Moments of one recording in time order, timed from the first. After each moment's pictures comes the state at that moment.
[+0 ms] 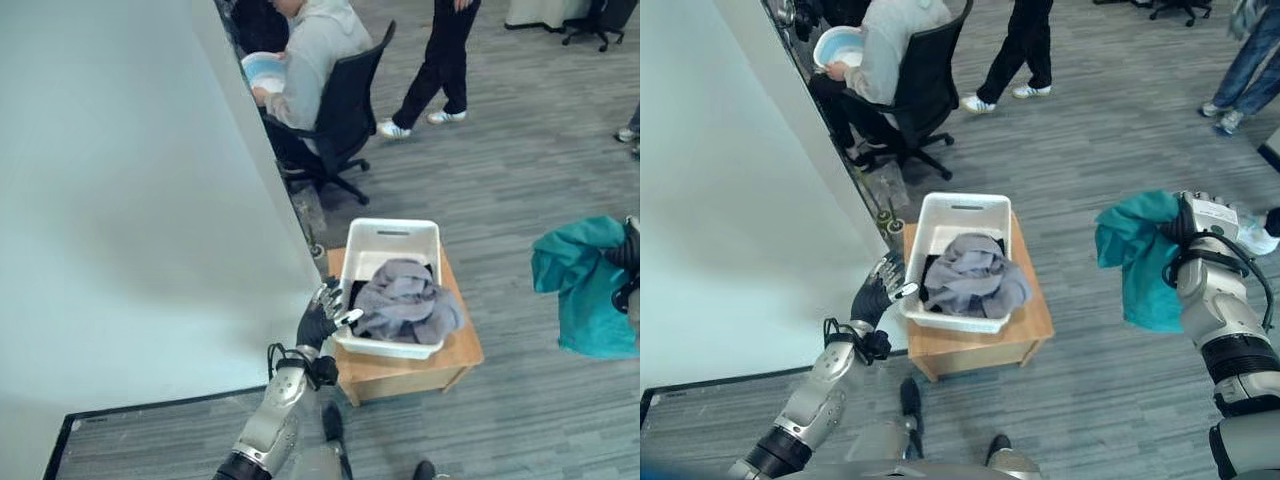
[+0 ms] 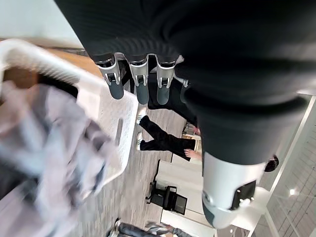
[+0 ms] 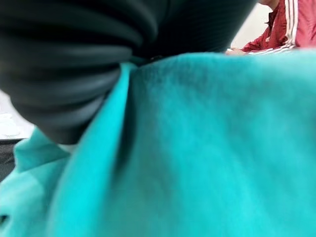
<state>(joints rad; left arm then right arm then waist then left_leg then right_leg) -0.03 0.25 -0.41 0.12 -0.51 -0.13 0.19 -0.40 -0.96 0.22 0.53 -0.50 0.19 -0.31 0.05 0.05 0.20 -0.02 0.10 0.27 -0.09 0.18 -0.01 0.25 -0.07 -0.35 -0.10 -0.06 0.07</state>
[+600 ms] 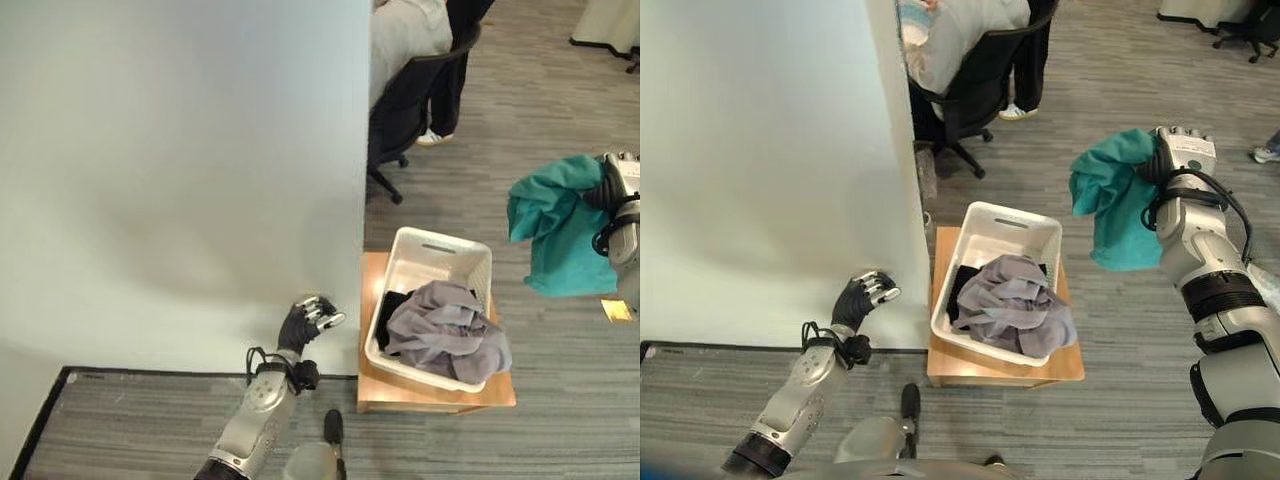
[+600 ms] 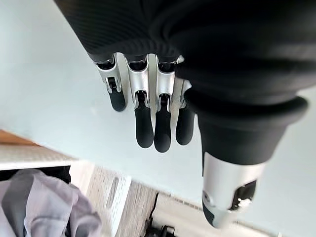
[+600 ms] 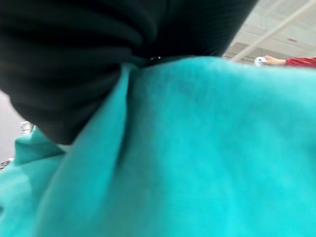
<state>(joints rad) 0.03 0.33 -0.36 0.09 -0.51 -0.12 0.17 -0.76 -0.95 0.41 0.64 -0.50 0.18 -0.30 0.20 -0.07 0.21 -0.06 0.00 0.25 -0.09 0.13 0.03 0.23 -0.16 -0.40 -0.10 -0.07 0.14</state>
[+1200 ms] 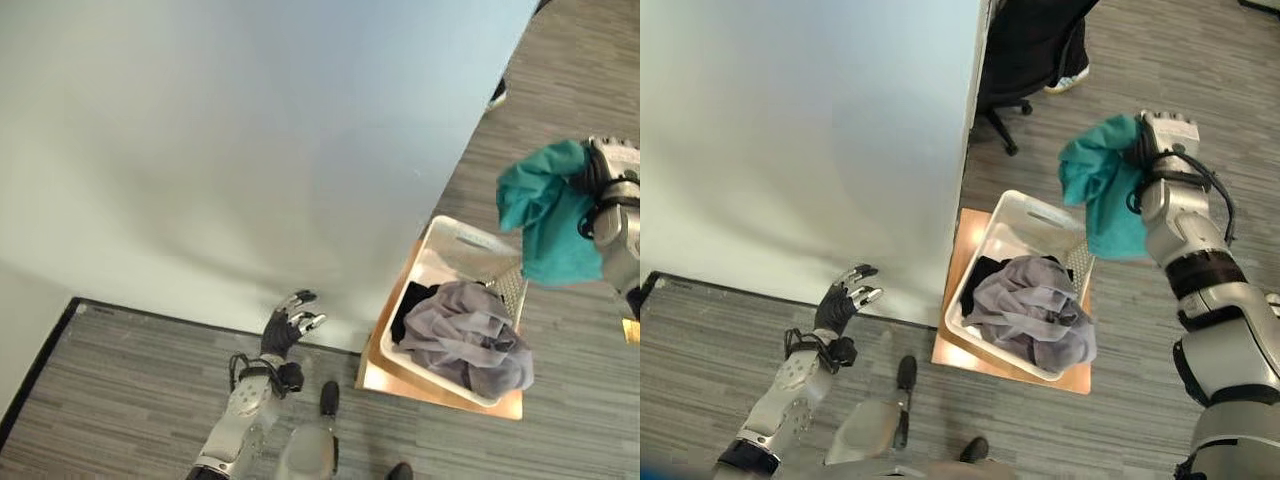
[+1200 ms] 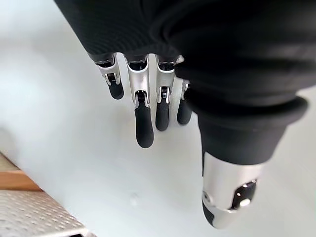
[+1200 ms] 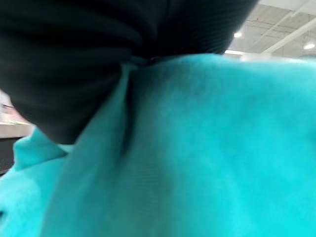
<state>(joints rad) 0.04 0.36 -0.31 0.10 -0.55 -0.12 0.17 -0.93 -0.87 0.48 0.72 -0.49 0.17 -0.31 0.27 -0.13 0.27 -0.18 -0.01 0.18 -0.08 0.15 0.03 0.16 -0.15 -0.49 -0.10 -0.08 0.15</state>
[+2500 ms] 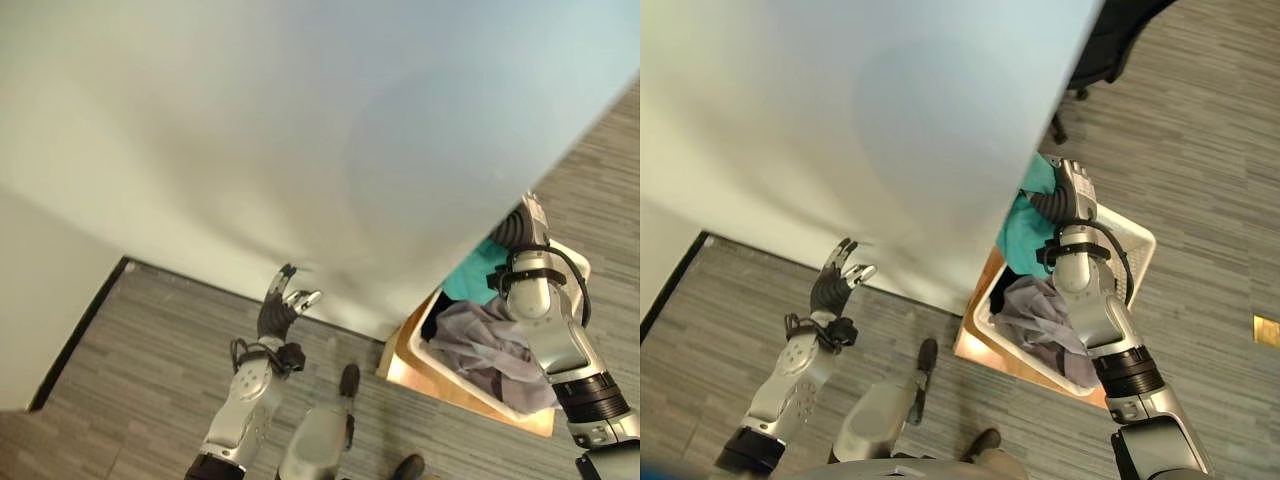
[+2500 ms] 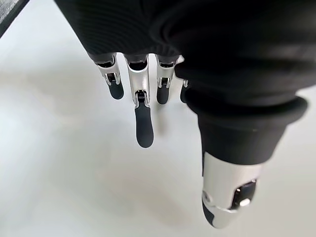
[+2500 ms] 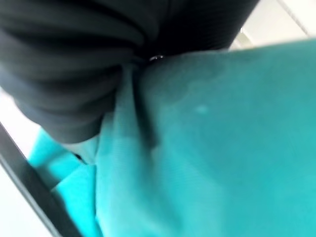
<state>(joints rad) 0.04 0.32 -0.26 0.05 -0.57 -0.11 0.23 -0.36 -0.52 0.16 -0.09 -0.40 0.10 -0.32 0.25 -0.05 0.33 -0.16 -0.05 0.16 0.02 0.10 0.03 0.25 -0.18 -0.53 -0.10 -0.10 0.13</state>
